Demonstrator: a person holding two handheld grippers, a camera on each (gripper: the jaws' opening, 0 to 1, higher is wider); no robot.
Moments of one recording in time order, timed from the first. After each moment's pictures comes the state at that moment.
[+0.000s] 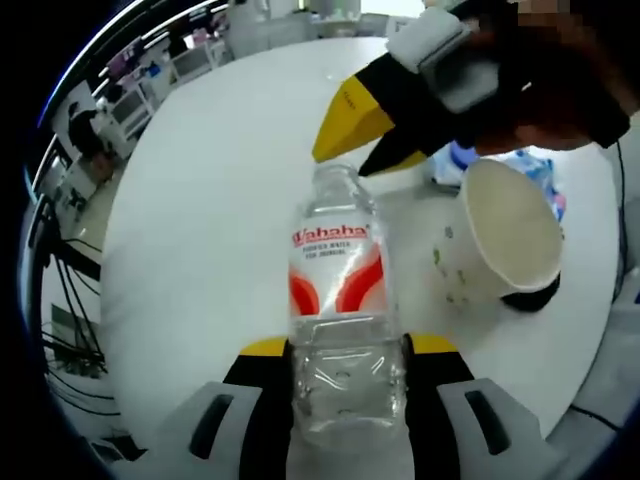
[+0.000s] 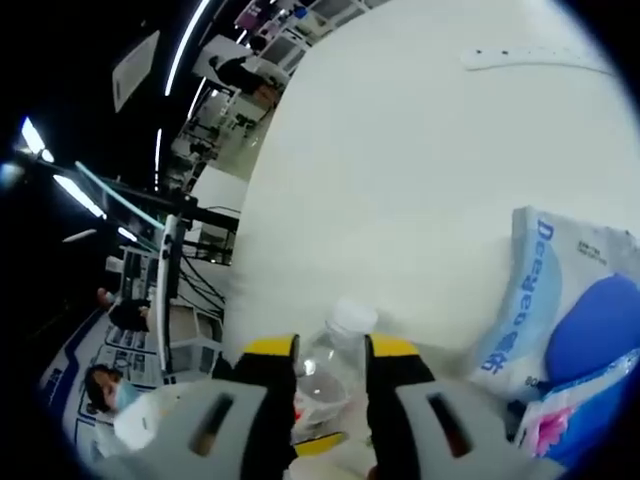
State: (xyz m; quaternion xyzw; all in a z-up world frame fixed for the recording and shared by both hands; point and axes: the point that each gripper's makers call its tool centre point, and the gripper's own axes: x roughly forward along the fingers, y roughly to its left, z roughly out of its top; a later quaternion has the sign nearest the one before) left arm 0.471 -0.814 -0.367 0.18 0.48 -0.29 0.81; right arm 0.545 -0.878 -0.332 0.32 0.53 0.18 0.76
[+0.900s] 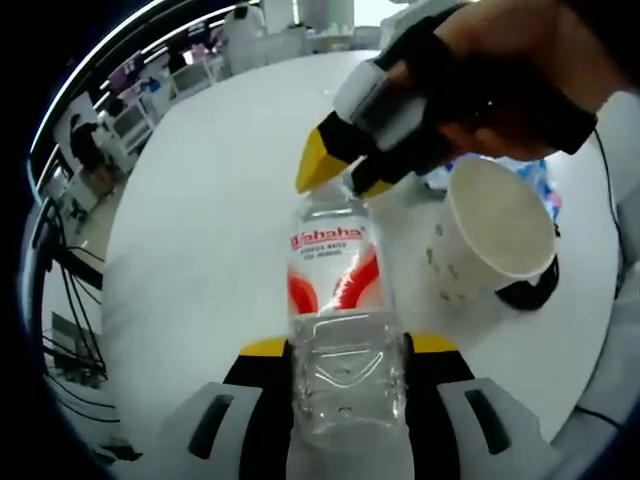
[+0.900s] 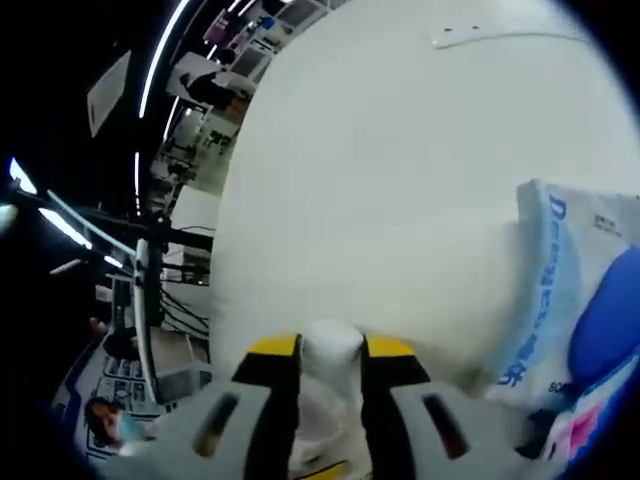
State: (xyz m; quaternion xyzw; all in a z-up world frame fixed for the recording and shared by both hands) left arm 0.471 -0.815 -0.367 0.17 0.46 -0.30 0.82; right arm 0.551 -0.874 -0.353 0.35 0.52 0.12 0.77
